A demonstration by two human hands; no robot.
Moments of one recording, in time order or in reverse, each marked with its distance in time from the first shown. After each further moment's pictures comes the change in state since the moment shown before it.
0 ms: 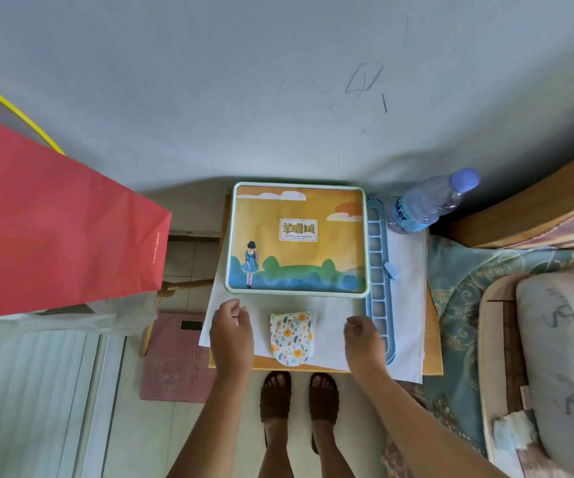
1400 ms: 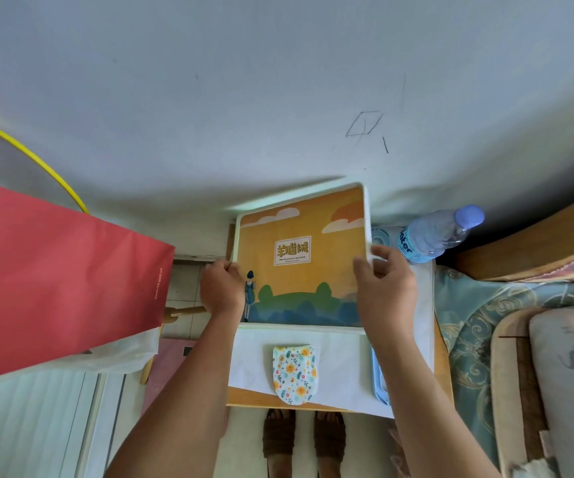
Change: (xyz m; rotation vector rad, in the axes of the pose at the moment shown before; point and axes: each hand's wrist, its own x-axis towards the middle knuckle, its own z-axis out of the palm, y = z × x) left_hand 0.112 0.074 0.007 0.130 0.126 0.069; right_hand -0.028 -0.155 -0.057 0.355 0.179 -0.365
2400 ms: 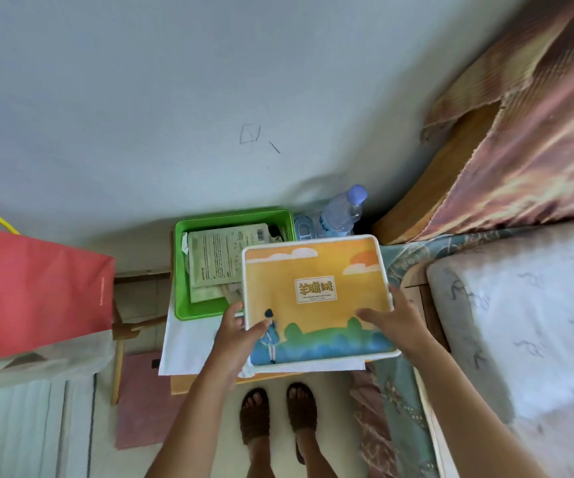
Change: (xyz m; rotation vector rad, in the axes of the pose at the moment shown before) left_hand -0.164 0.029 -0.032 -0.414 -0.733 -0.203; right_hand 0.002 0.089 -0.161 -0.311 -0.235 0.356
